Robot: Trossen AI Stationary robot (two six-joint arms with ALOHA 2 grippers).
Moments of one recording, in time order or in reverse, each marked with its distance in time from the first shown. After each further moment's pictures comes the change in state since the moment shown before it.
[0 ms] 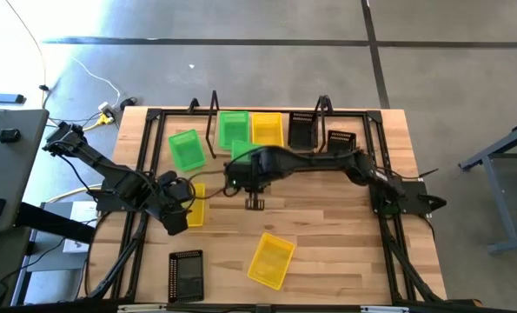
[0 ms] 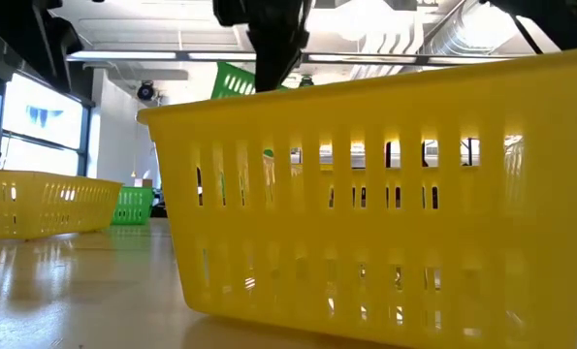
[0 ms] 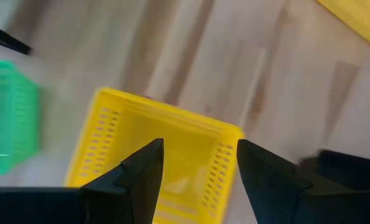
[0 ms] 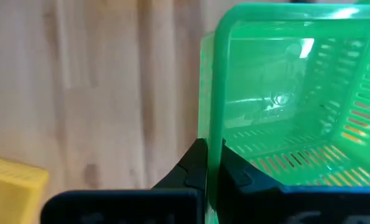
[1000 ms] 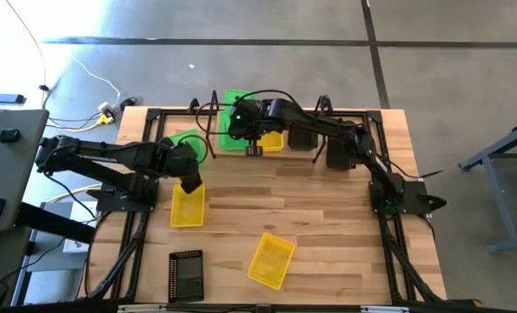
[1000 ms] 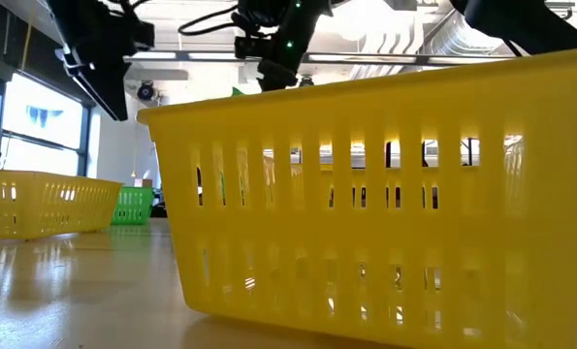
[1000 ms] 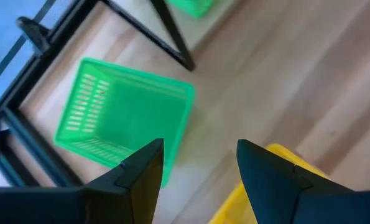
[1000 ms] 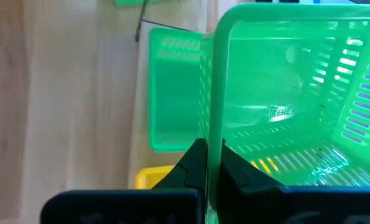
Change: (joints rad) left arm 0.537 0.000 0.000 -0.075 -0.128 0.218; right arm -0.309 -0.013 0.001 0.222 0.030 -0.476
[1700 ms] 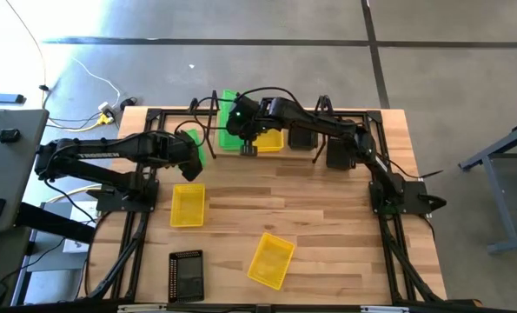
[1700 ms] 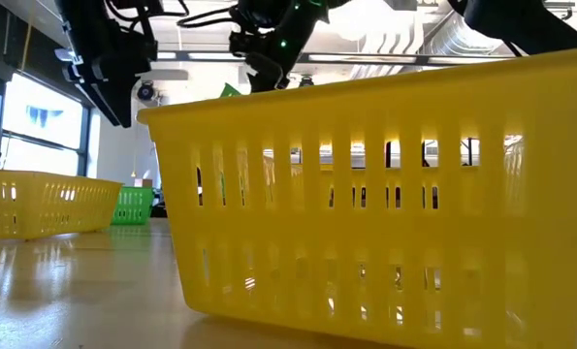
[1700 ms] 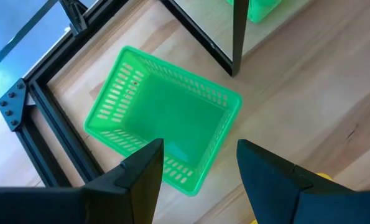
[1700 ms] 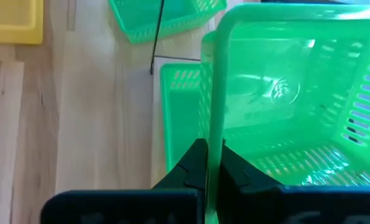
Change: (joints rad) left arm 0.177 0.000 0.000 0.000 0.005 0.019; right arm -0.015 0.008 -0.014 0.086 -0.111 0.105
